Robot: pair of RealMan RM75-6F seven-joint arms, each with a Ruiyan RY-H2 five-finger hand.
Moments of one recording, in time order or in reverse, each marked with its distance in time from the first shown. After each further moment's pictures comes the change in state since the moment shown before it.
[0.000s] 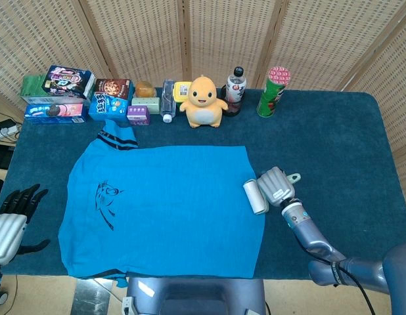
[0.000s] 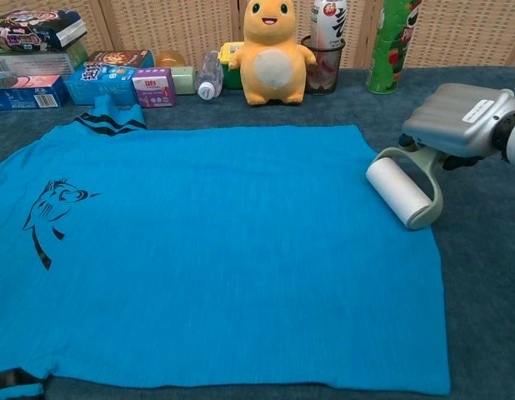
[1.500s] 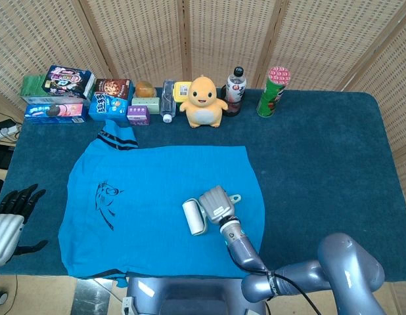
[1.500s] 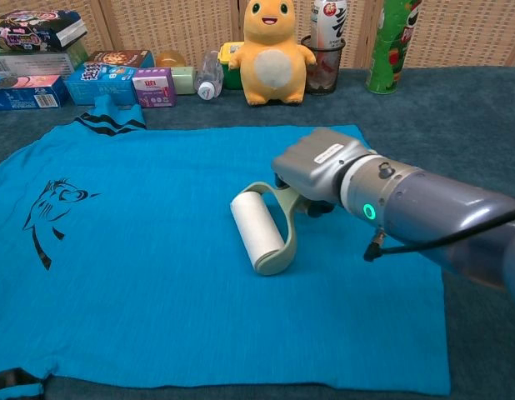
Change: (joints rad) left arm 0.001 0.013 0.005 0.011 0.012 0.002 -0.035; right arm 0.208 -0.331 0.133 -0.148 0.411 0.166 -0.220
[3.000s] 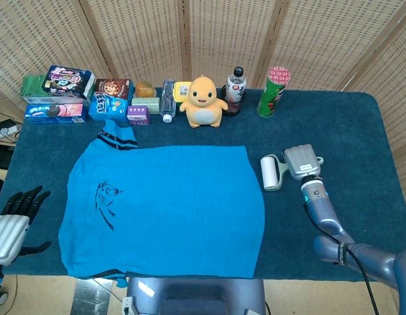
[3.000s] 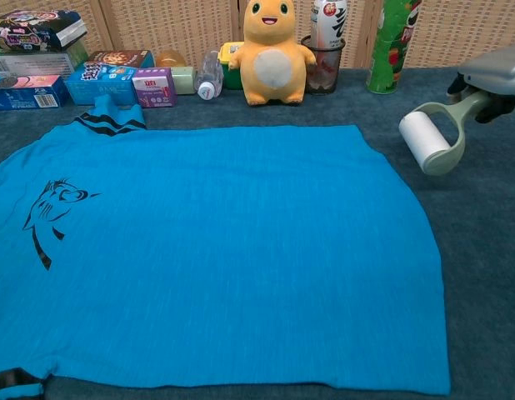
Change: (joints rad) left arm -0.008 -0.010 0.004 -0.017 -0.018 -0.020 0.040; right arm -0.251 0.330 0.027 0.371 -0.227 -0.279 0.542
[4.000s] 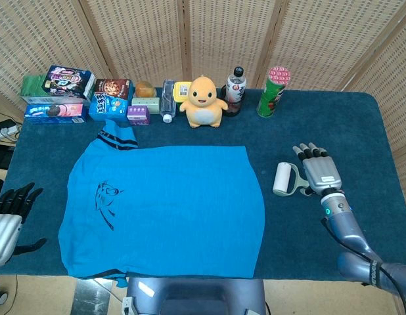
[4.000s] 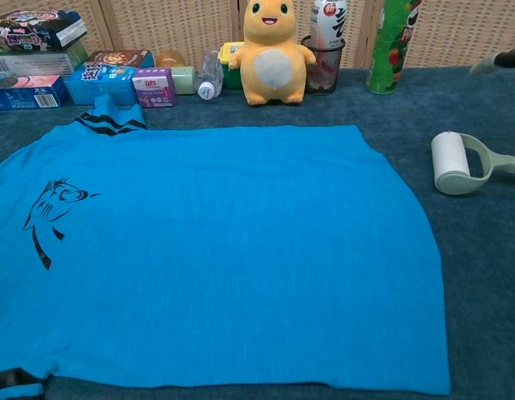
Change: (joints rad) left arm 0.026 -0.019 -0.010 0.017 0.018 0.076 0.017; right arm -0.149 0.255 0.029 -0.351 -0.102 0.062 0.141
